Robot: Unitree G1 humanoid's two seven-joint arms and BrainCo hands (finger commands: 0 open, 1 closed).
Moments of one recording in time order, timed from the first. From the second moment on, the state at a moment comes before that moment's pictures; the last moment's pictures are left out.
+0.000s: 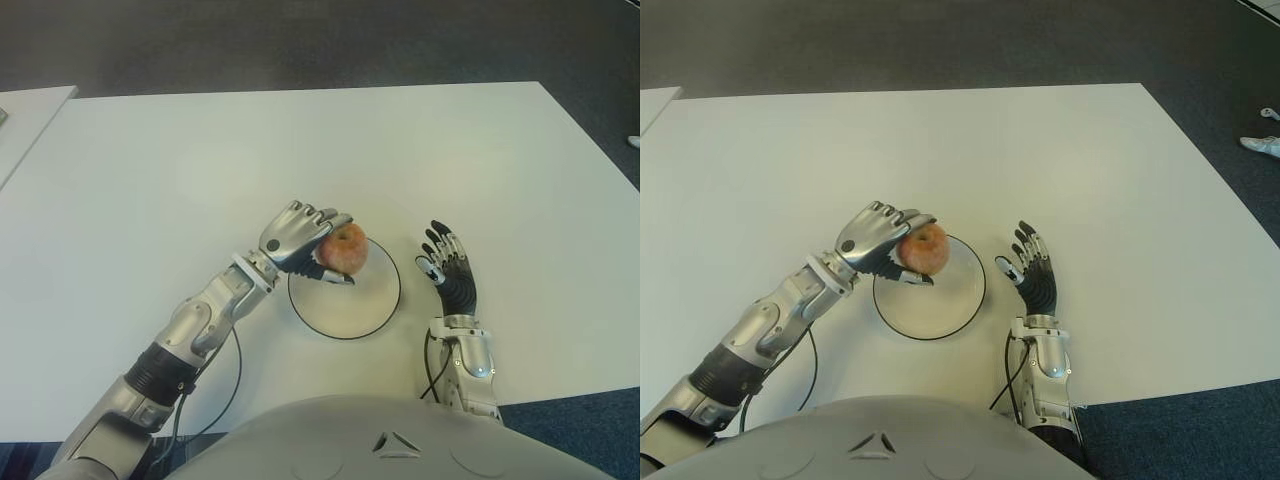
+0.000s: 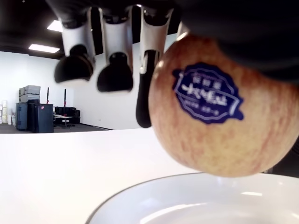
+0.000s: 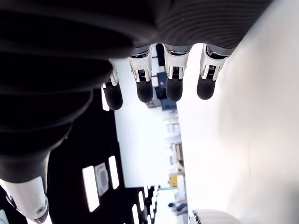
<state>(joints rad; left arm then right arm) -0.04 0.48 -0.45 -0.12 1.04 -0.26 0.18 0.30 0.04 -0.05 0.15 0.10 -0.47 0.11</state>
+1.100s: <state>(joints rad) 0.01 0.46 -0.48 -0.09 0.97 -0.25 0.07 0.31 0.04 -0.03 0.14 0.08 -0.47 0.09</state>
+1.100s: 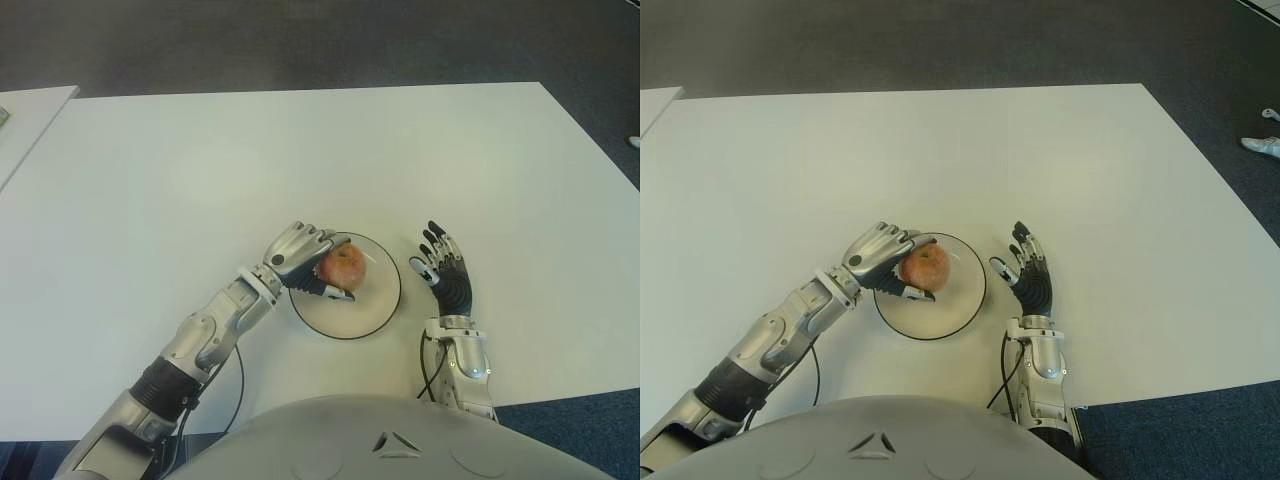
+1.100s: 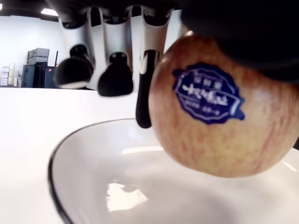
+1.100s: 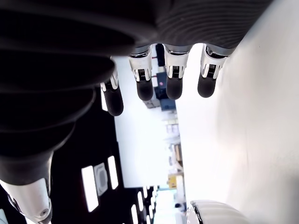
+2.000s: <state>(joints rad) 0.01 0.47 -0.45 -0.07 0.92 -0.29 0.05 0.30 0.05 -0.02 0.16 0.08 -0.48 0.09</state>
